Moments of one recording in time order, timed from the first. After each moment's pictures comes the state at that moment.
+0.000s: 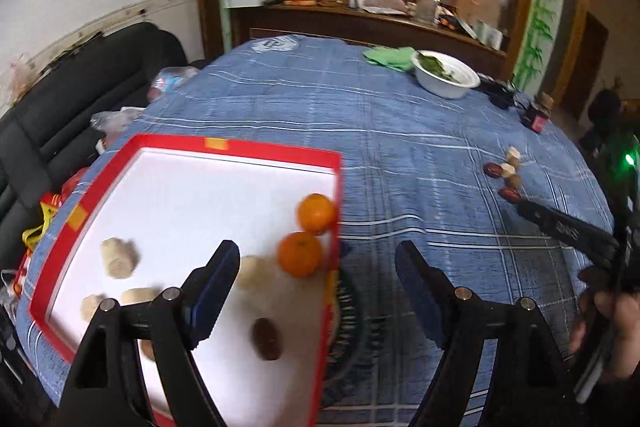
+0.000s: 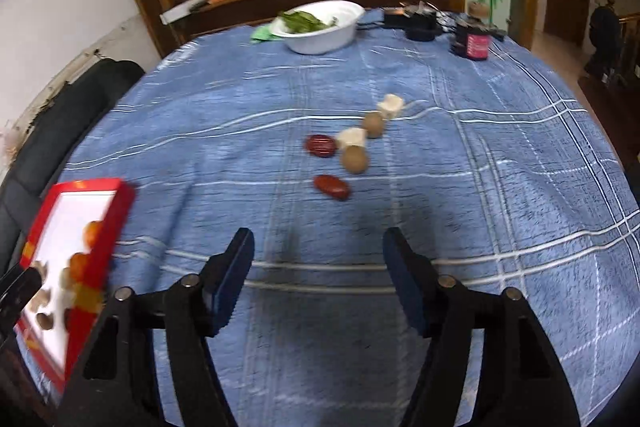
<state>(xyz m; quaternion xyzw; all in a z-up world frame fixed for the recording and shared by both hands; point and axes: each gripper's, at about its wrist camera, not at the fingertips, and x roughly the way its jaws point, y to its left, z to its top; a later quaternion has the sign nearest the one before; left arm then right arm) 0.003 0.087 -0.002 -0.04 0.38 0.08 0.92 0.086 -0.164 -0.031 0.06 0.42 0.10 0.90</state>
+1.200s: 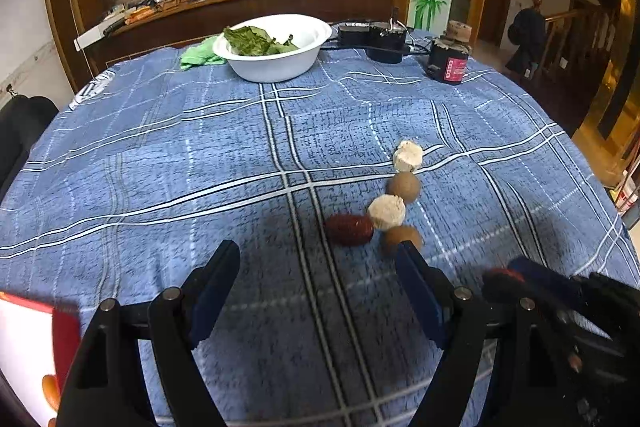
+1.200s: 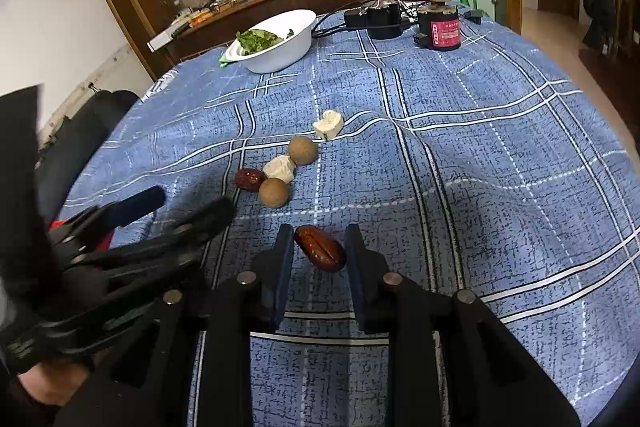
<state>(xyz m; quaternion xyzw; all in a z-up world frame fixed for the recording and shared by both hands) 0.165 -0.068 -0.049 0.05 0.41 -0.09 0.91 0.114 -0.226 -0.041 0.12 0.41 0.11 0.90</state>
